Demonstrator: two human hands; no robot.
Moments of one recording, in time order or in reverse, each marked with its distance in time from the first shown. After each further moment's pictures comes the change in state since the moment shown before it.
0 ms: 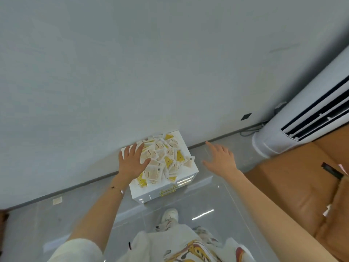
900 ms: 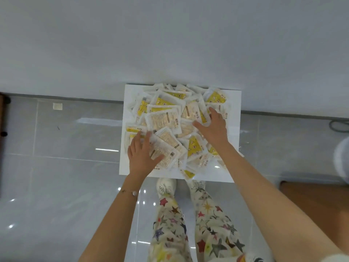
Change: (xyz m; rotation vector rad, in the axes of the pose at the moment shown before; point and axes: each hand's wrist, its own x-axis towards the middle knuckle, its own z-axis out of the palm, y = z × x) left_hand 0.154 -0.059 0.325 -0.308 -0.067 -0.555; right_hand 0.364 -0.096 0.309 0.450 -0.415 -0.046
